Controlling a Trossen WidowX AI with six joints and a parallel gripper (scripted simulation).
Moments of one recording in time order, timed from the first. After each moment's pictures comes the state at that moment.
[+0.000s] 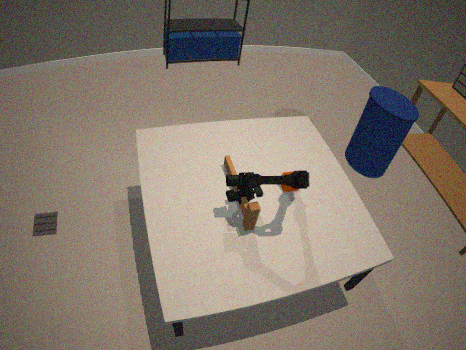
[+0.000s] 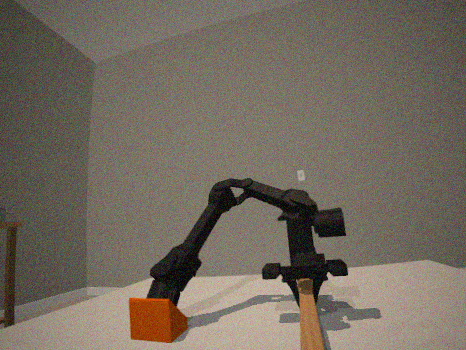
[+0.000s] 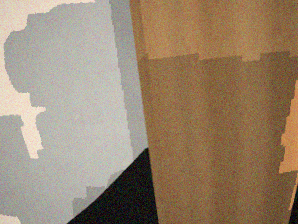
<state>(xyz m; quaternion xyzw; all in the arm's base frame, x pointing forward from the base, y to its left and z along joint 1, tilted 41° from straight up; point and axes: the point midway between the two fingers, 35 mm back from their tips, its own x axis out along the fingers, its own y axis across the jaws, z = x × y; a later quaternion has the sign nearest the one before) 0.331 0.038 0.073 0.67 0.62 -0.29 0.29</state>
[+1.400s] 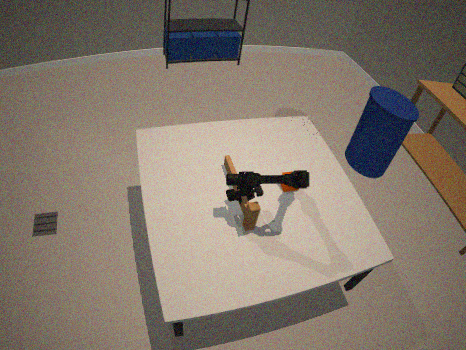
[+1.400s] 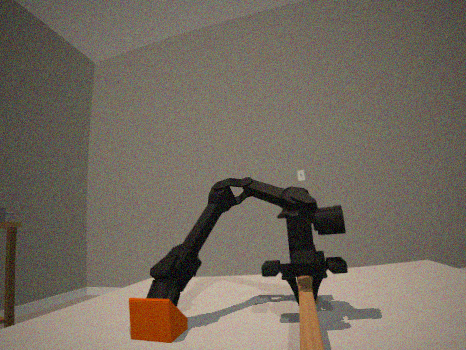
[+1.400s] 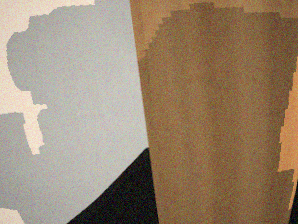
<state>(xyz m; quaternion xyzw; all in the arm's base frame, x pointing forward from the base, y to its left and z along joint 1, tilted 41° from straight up) 0.330 0.034 0.078 0.67 0.62 -0.29 0.29</state>
